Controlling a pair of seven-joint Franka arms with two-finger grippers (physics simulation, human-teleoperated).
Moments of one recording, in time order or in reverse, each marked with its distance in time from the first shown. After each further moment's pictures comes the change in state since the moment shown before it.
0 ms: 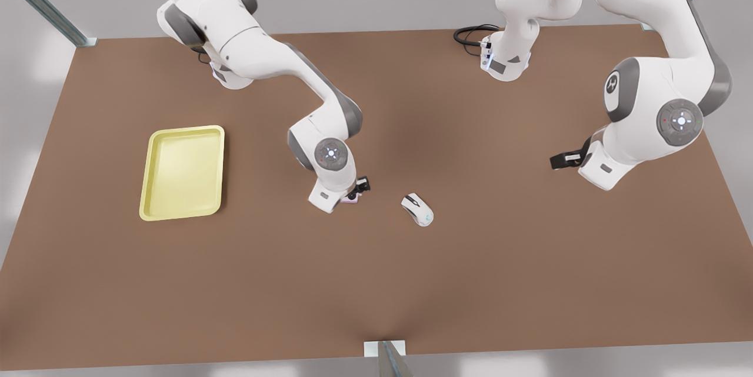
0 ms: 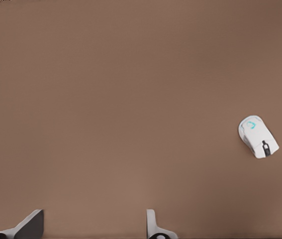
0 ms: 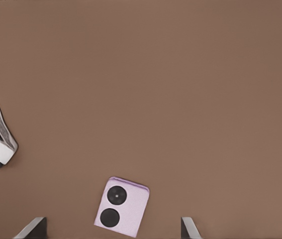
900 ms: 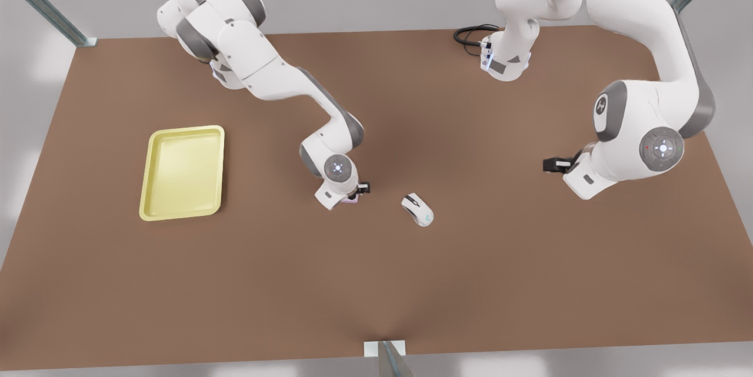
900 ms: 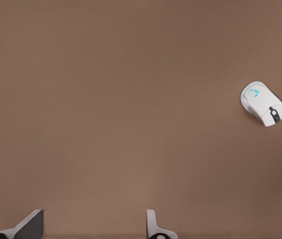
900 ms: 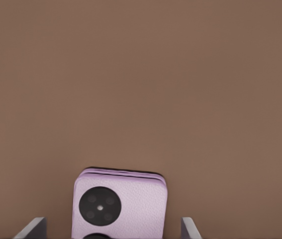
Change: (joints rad) left arm 0.000 0.079 0.001 0.001 0.003 -0.001 0.201; right arm 0.008 0.079 0.016 -0.249 0.041 0.256 0.168
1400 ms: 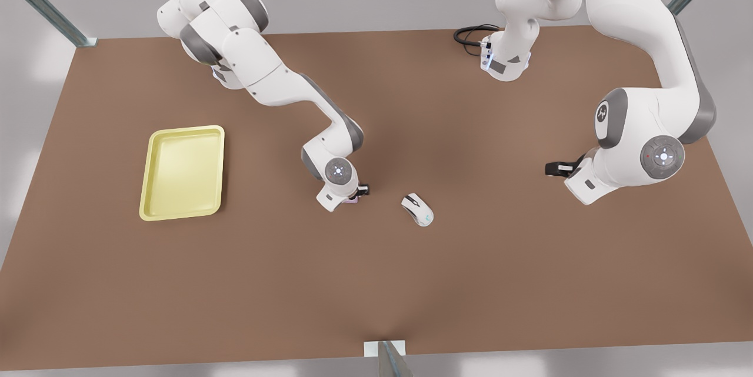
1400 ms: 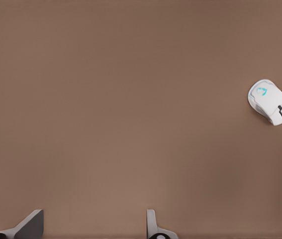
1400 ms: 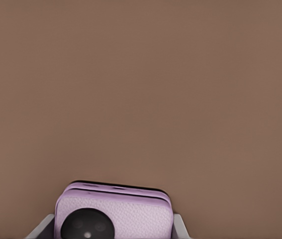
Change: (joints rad) left arm 0.002 0.018 0.013 0.020 0.005 -0.001 0.034; right arm 0.001 0.043 0.000 -0.003 -0.005 0.048 -0.022
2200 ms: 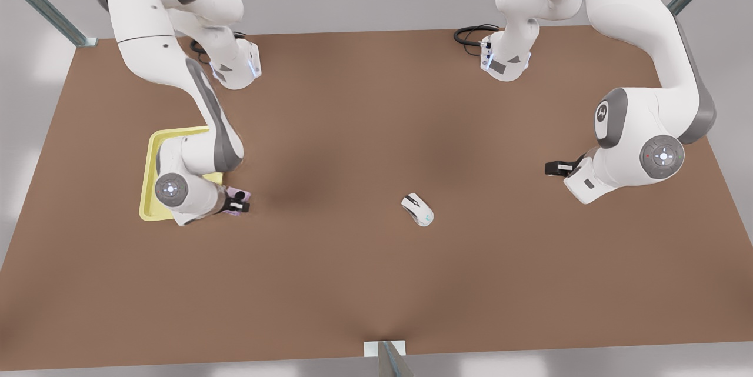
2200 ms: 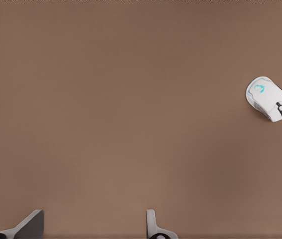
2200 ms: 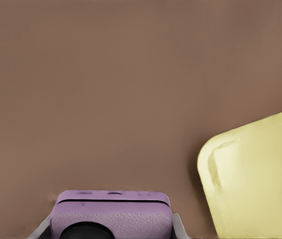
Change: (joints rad) left arm 0.000 -0.002 -0.003 0.006 -0.002 0.000 0.020; right arm -0.582 -0.458 -0.010 -0.315 -0.027 -0.252 -0.255
